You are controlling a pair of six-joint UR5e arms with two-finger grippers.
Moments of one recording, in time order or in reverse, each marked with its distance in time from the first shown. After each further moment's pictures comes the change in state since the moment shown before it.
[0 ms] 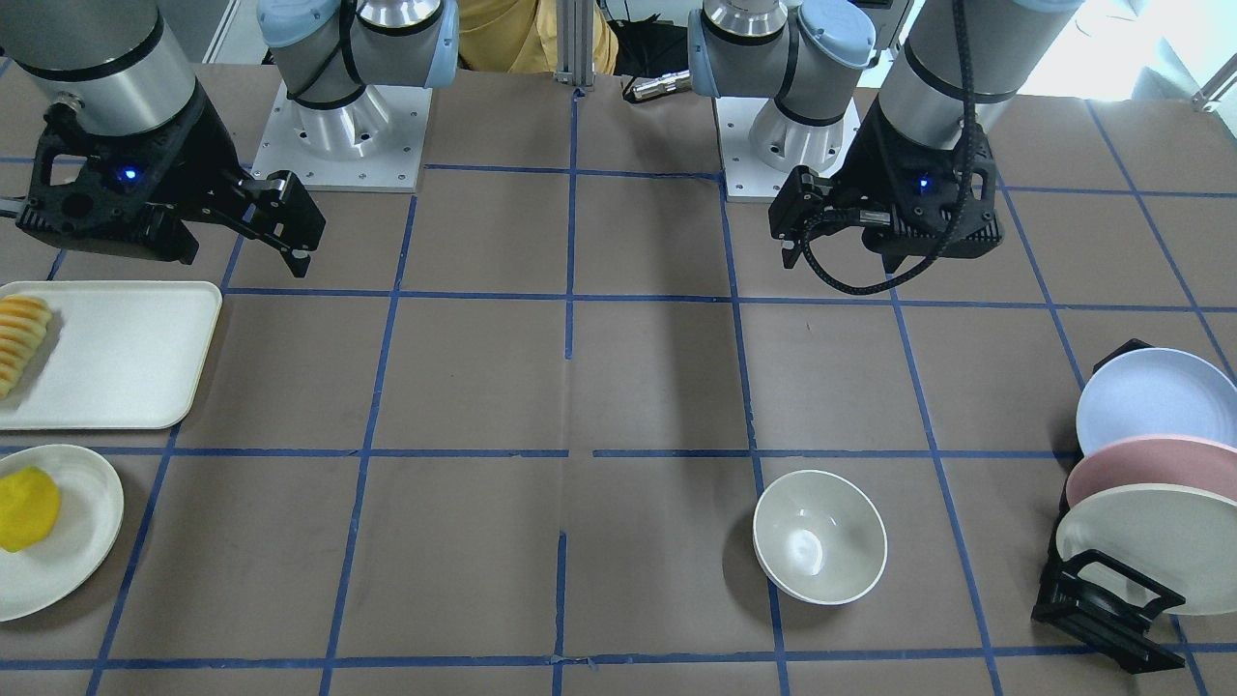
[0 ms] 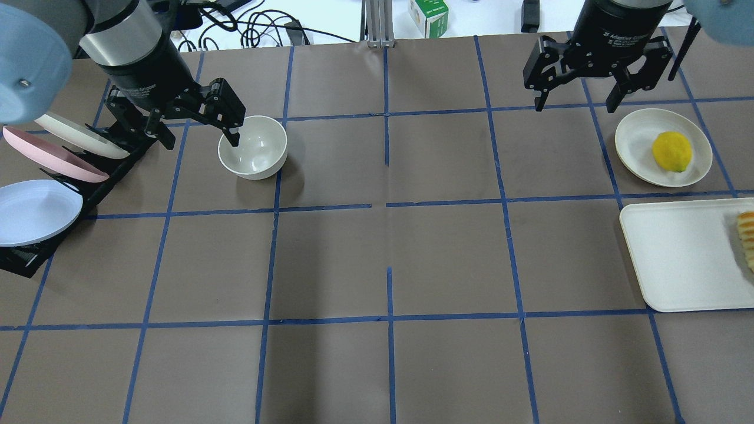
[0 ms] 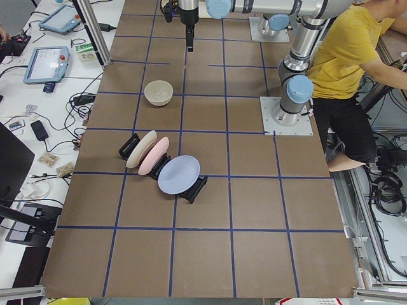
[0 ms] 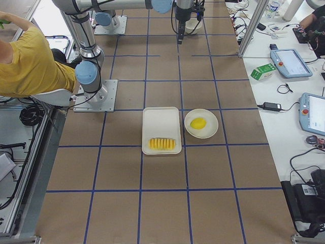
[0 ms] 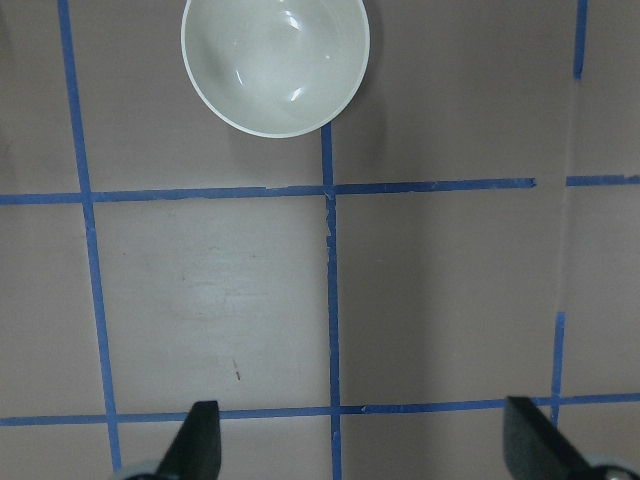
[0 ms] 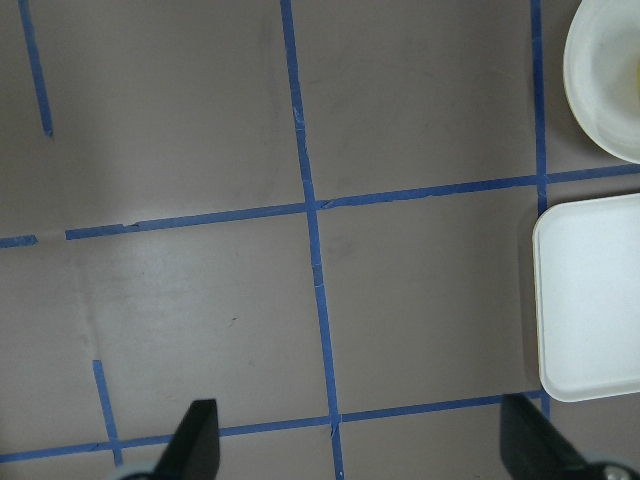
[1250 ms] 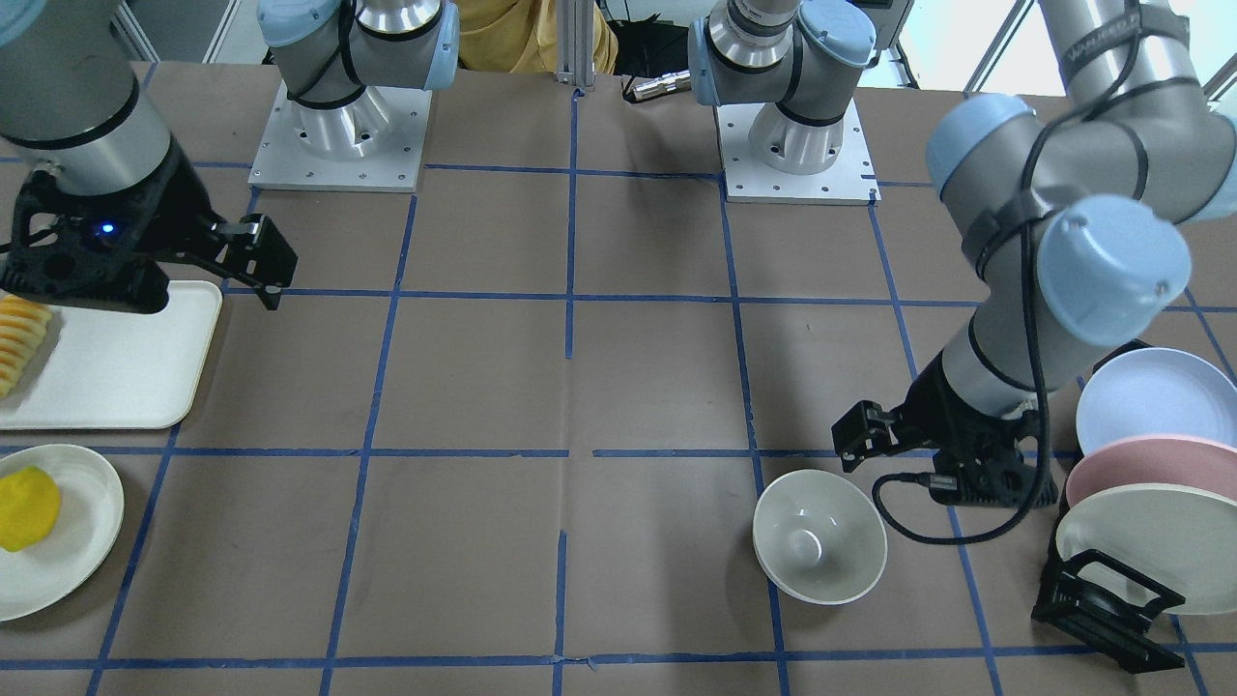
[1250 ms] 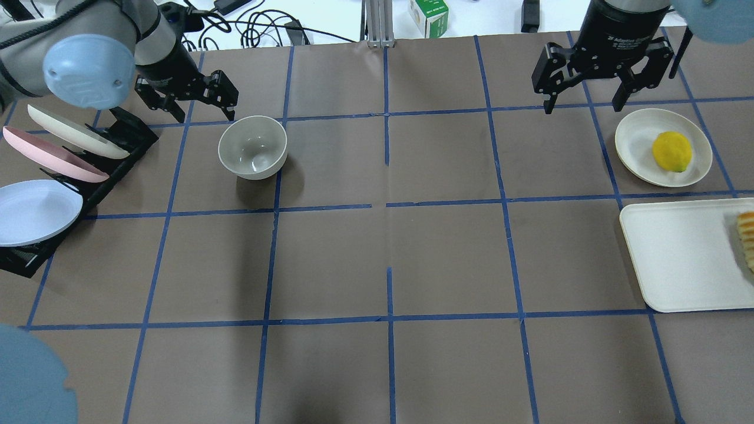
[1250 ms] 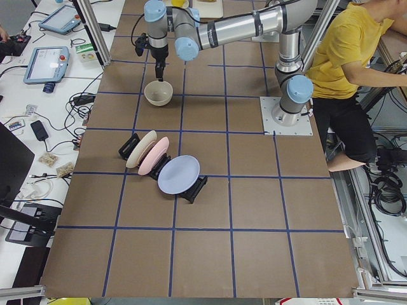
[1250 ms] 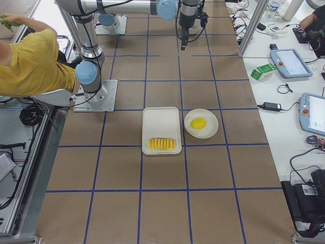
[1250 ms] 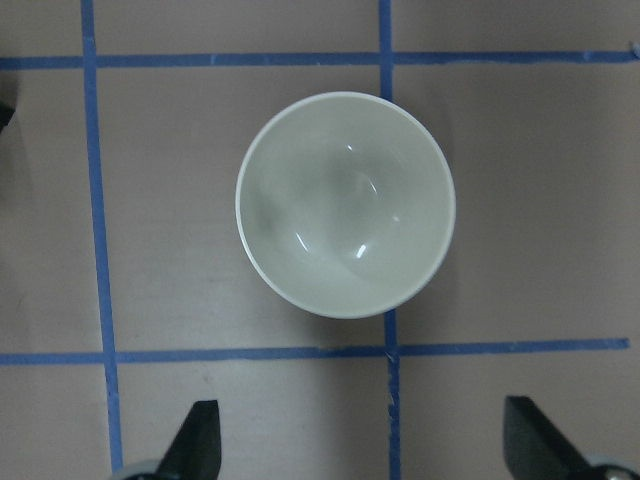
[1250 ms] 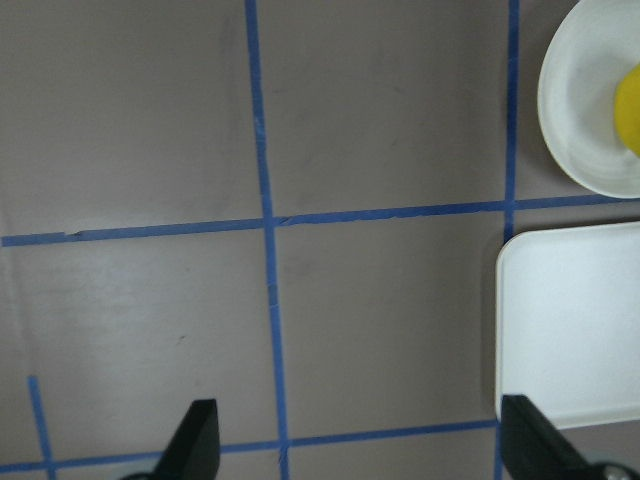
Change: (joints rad) left arm 0.121 -0.336 0.019 0.383 -0.008 0.148; right arm -0.056 0.064 0.000 -0.046 -0.046 -0.110
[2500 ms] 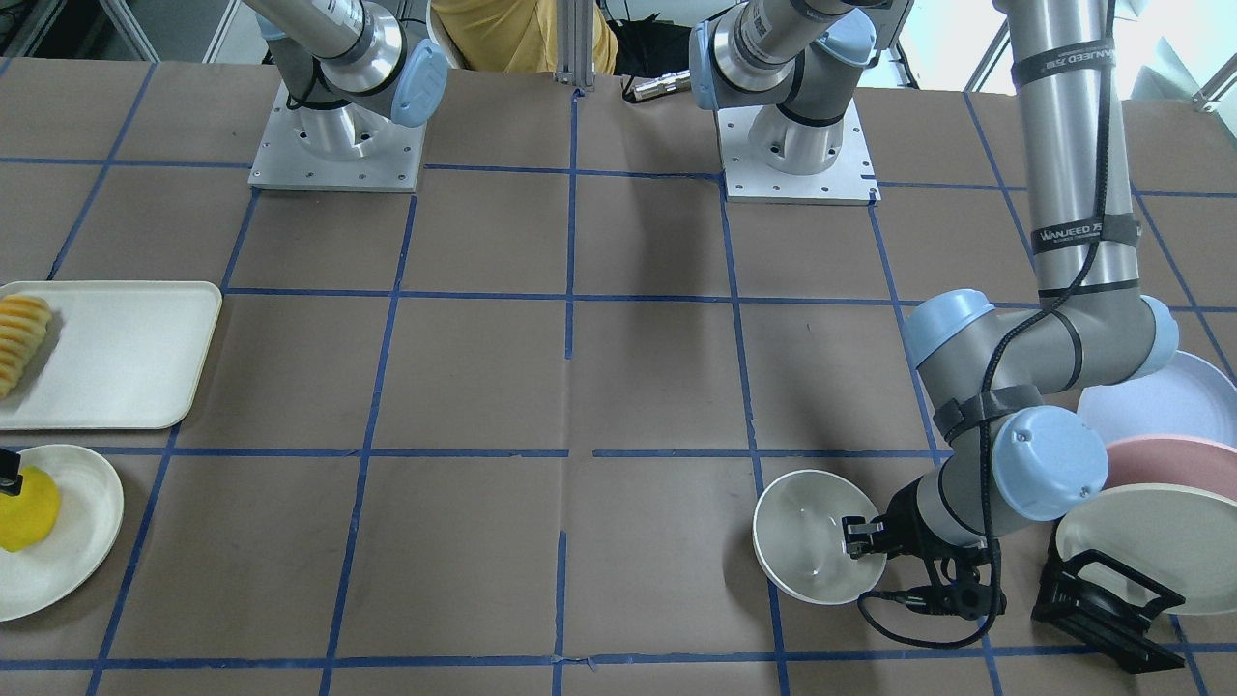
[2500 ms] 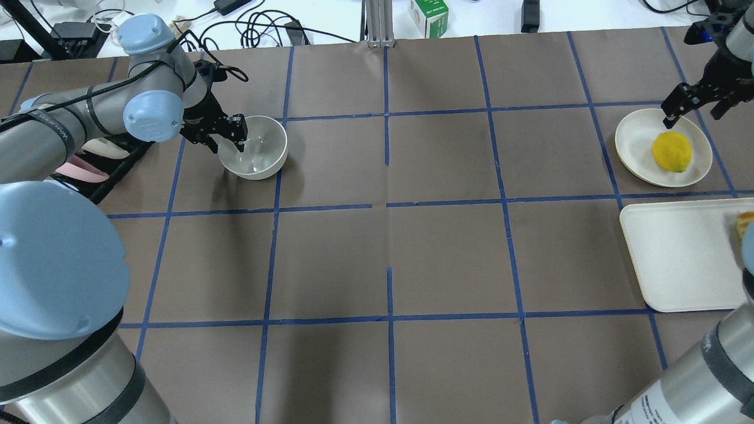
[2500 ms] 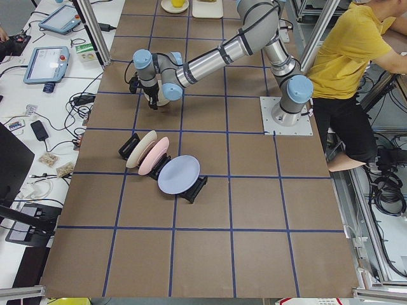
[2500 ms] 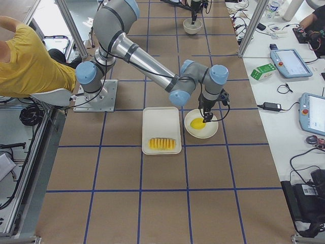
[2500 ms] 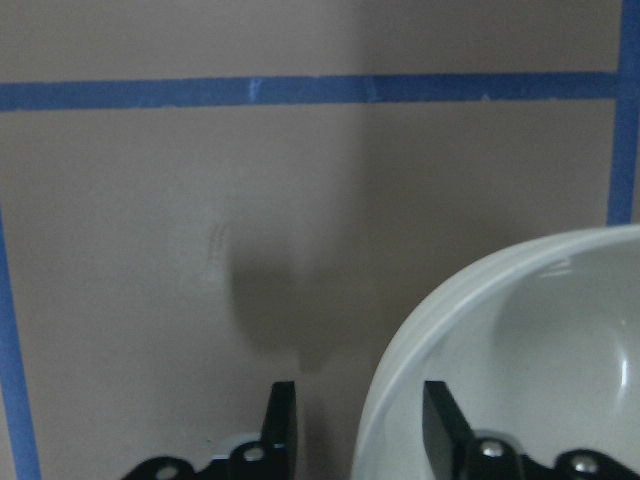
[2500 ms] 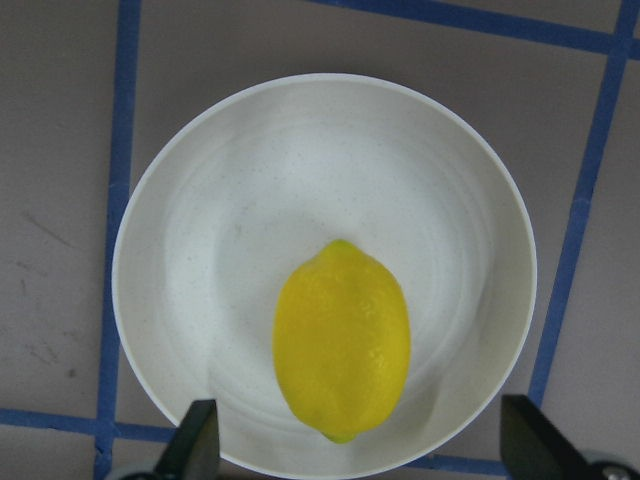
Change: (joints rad) left arm 0.043 -0.236 -0.002 0.174 -0.011 0.008; right arm -0.435 0.404 0.000 -0.430 -0.001 -0.645
